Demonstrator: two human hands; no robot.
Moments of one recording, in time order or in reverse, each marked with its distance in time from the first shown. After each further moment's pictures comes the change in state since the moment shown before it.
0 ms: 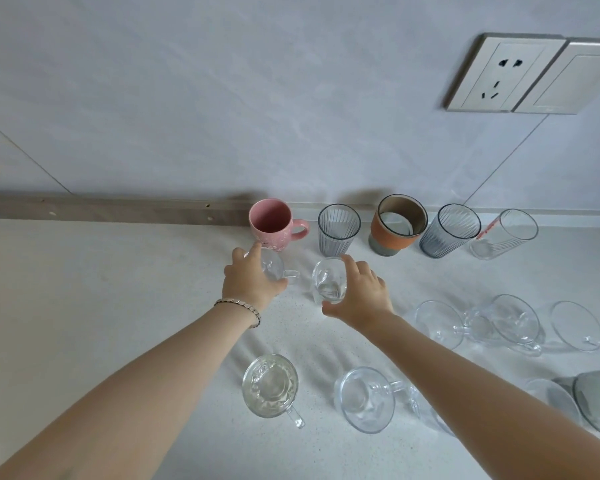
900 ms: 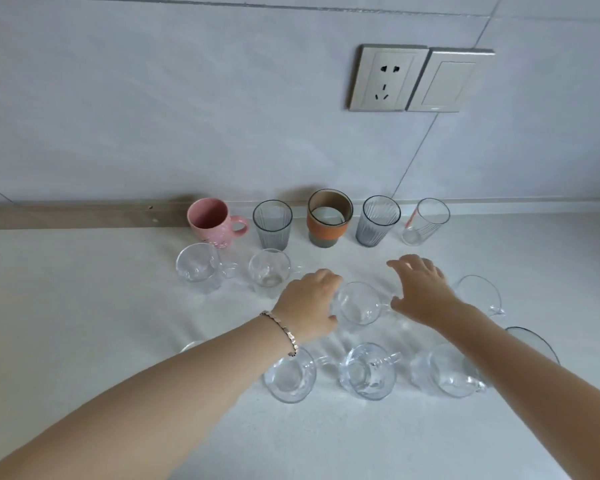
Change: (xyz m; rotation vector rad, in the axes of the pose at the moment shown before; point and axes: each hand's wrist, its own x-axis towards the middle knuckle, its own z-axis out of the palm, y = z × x) left_hand -0.092 0.124 0.070 0.323 -0.286 0.692; right_hand -0.062 0.151 -0.092 -0.242 -0.053 0.103
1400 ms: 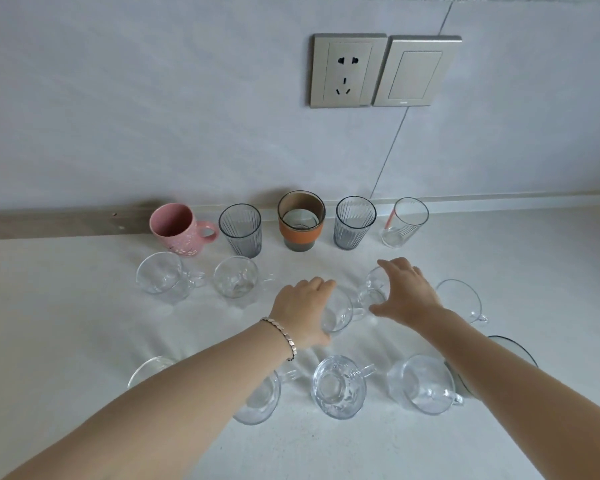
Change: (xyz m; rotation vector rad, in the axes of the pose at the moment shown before) left_hand 0.045 0.028 0.026 0.172 -0.061 -0.015; right_hand 0.028 0.041 0.016 0.189 -0.005 0.040
